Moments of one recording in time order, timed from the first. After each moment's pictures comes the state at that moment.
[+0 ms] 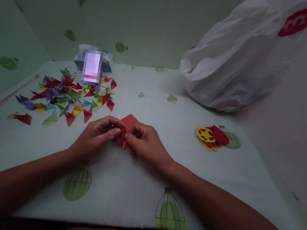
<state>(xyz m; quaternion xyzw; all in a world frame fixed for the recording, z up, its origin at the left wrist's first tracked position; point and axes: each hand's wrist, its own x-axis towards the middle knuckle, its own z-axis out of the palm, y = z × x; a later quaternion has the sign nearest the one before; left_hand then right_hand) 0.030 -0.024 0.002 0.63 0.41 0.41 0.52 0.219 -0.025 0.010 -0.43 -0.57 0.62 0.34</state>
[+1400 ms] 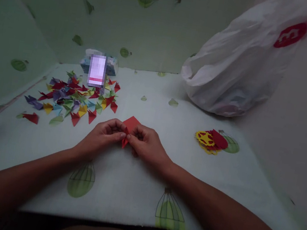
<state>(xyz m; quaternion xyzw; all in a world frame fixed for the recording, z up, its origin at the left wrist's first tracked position) 0.033 -0.022 0.002 0.54 0.42 0.40 0.61 0.217 -0.025 0.005 -0.45 -0.59 0.58 0.34</state>
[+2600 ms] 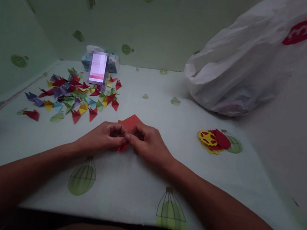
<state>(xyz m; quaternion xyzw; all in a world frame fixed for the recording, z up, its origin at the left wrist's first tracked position) 0.029 -0.022 0.009 0.61 0.47 0.26 0.58 0.222 -0.021 0.007 -0.42 -0.68 0.50 0.32</state>
